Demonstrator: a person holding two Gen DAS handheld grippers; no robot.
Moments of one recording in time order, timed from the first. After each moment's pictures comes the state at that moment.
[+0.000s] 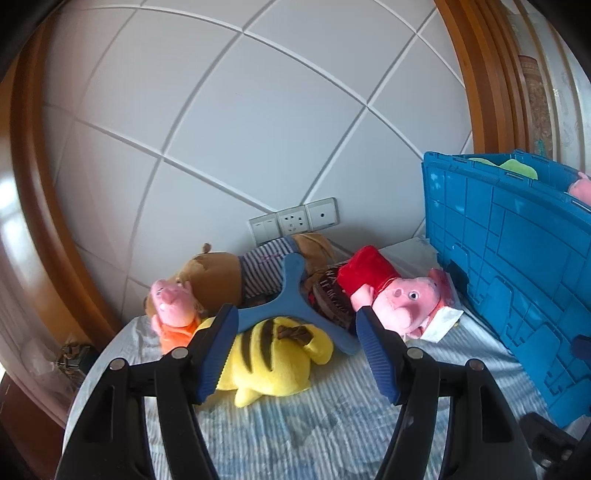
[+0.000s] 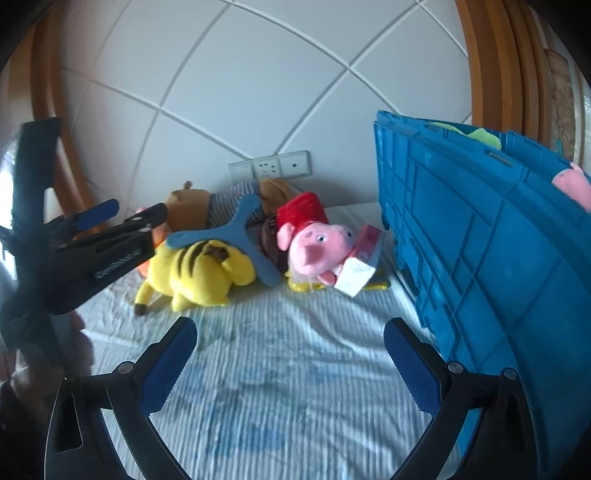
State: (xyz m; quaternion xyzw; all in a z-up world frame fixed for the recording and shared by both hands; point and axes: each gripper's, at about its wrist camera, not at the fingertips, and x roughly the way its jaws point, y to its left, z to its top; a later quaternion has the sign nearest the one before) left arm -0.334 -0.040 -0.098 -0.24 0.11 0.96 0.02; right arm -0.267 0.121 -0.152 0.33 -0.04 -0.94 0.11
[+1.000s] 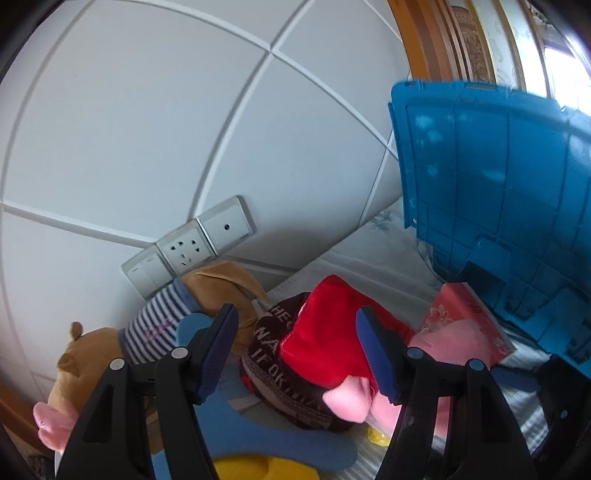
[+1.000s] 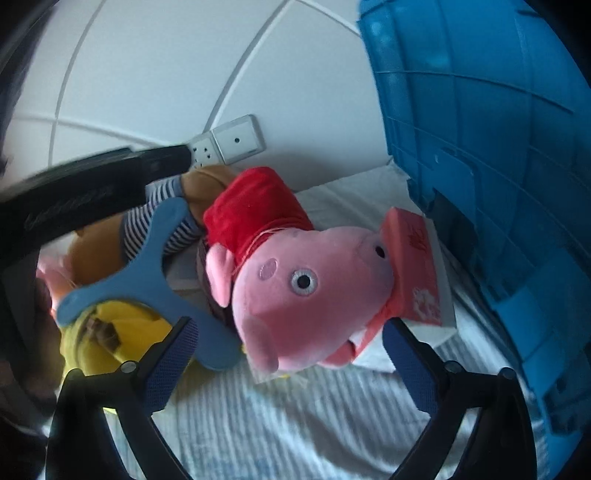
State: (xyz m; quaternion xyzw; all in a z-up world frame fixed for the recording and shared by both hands) left arm -0.564 0.029 -0.177 -0.27 0.19 0.92 0.20; right arm -0.490 0.096 -0.278 0.37 -0.11 -0.92 0.04
